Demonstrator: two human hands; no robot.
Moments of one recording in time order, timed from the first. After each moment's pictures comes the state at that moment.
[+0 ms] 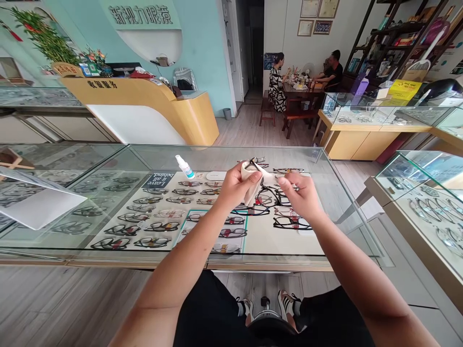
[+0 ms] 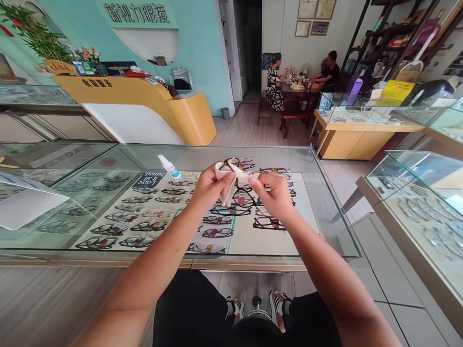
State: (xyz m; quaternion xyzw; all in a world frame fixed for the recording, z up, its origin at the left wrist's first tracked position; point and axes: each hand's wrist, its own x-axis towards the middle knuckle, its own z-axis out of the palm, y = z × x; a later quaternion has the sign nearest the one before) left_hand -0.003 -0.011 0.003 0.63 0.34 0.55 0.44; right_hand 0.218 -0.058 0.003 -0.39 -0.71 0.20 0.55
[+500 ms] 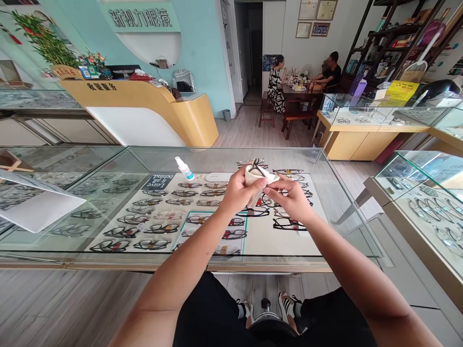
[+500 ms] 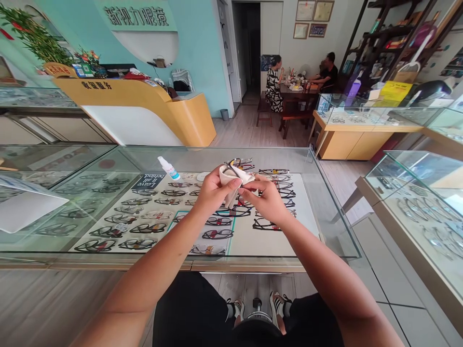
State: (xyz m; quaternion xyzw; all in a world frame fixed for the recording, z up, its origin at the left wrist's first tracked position) left_hand 0.008 -0.022 0.007 0.63 0.34 0.54 0.45; right_hand 0.203 -0.057 -0.003 -0.37 -0.71 0.32 0.50
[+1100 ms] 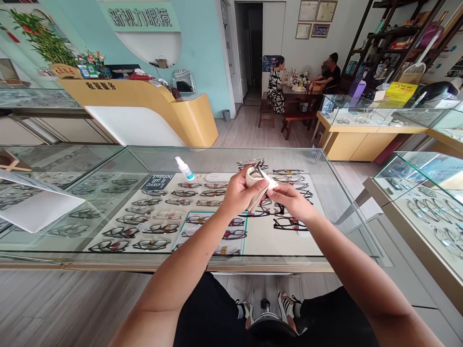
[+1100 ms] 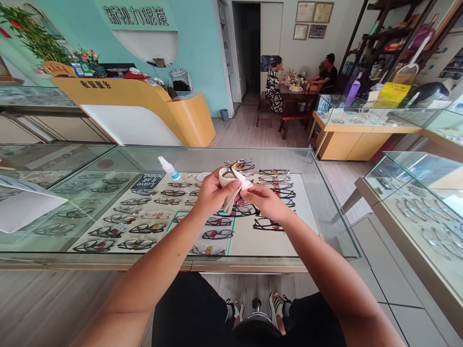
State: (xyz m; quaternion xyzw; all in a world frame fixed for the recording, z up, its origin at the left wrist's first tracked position) left_hand 0.010 -0.032 0.012 0.62 0.31 0.53 0.48; right_hand 0.207 -0.055 -0.005 -0.30 -0.64 0.56 0.43
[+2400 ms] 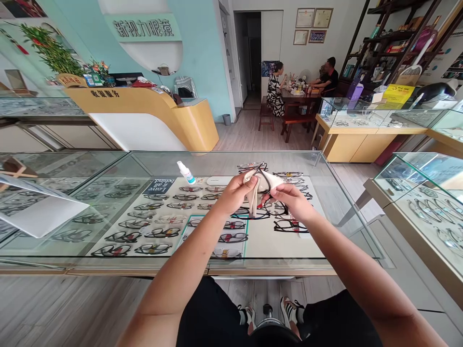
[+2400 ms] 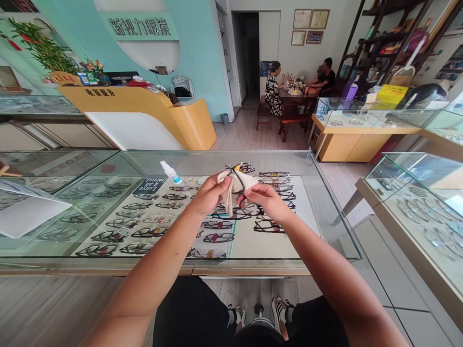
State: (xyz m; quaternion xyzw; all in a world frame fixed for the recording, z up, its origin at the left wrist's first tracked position) left_hand -0.014 -0.009 -0.001 0.64 0.26 0.47 0.55; right_hand 0.208 -0.053 -0.011 -0.32 -0.60 0.57 0.46
